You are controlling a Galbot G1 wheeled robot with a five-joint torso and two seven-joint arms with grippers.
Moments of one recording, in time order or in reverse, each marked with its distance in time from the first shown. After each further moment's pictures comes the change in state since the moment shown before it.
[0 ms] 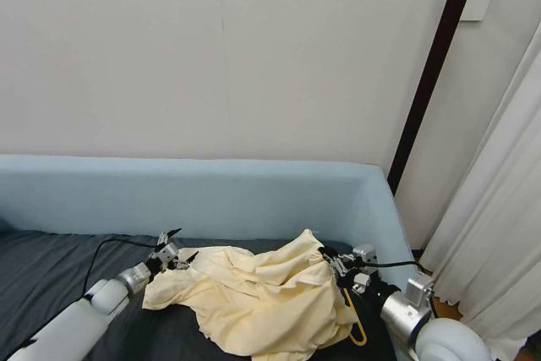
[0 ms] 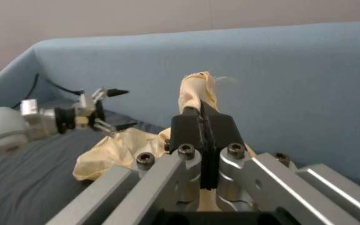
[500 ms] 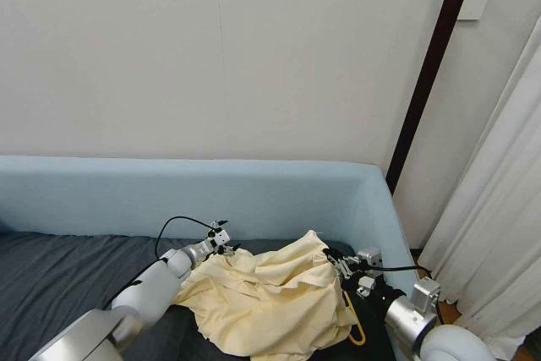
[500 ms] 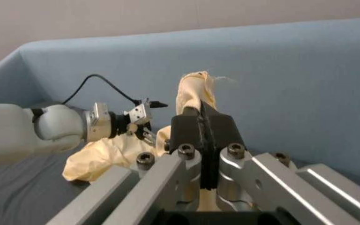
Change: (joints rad) left arm -0.239 -0.378 0.091 0.478 0.178 0.158 -0.051; right arm -0.078 0.007 0.067 0.016 -0.015 0.008 0.007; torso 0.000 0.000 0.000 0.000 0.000
